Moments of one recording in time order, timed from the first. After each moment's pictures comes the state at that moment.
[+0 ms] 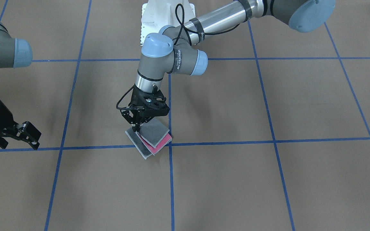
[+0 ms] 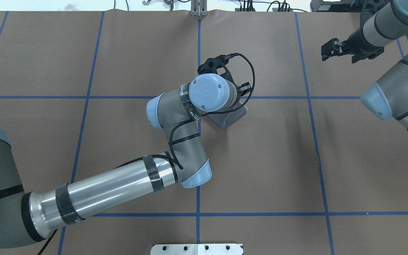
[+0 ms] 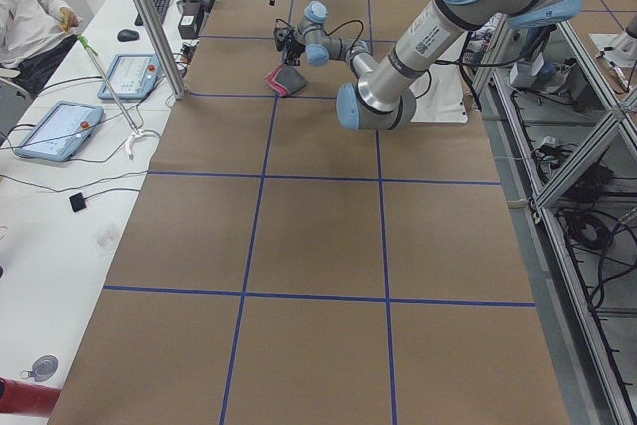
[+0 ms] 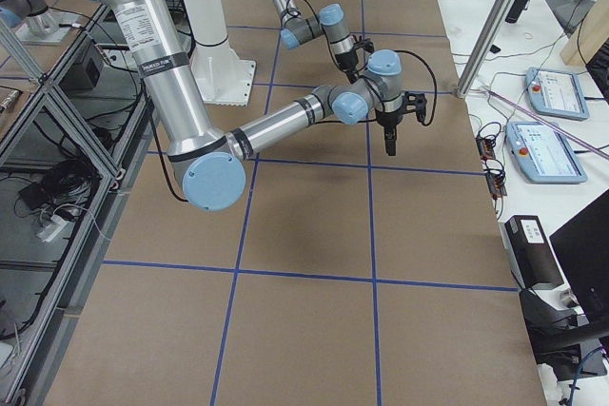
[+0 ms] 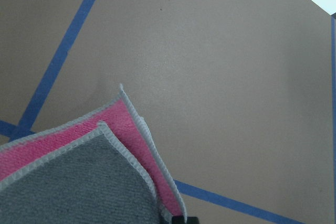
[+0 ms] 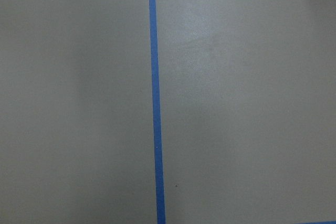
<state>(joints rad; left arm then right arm) -0.48 -2.64 -1.08 -2.20 -1.56 -1.62 1.06 -1.20 1.64 -1.32 2.04 0.88</state>
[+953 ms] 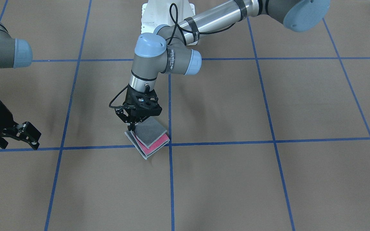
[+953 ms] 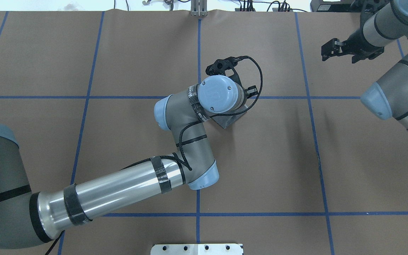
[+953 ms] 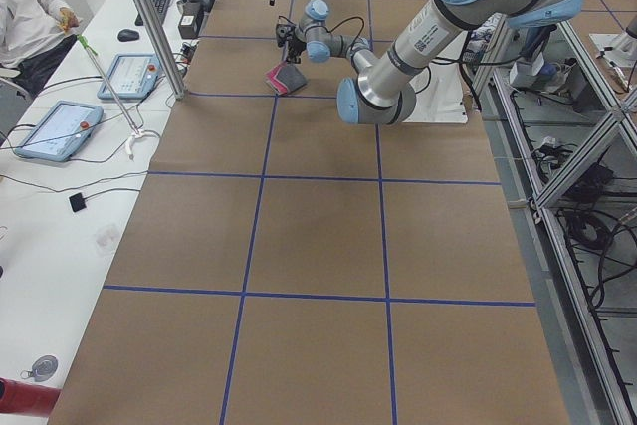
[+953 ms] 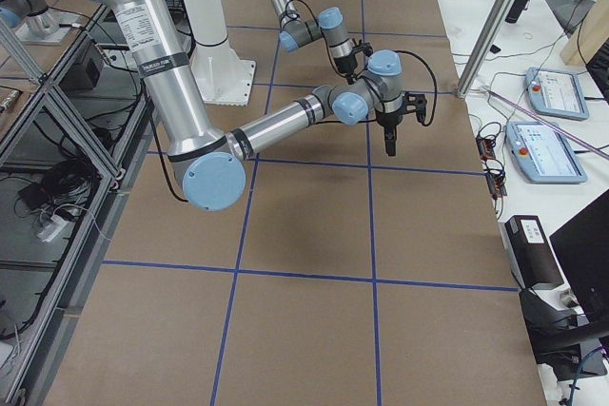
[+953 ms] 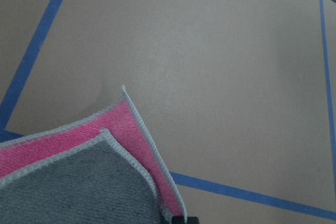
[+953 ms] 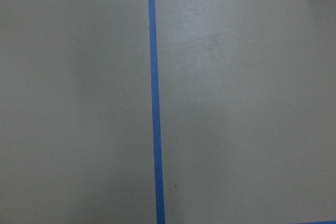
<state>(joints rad) -0.47 -2.67 -1.04 -2.20 -1.56 -1.57 1.06 -1.20 1.64 -1.32 2.04 0.88</state>
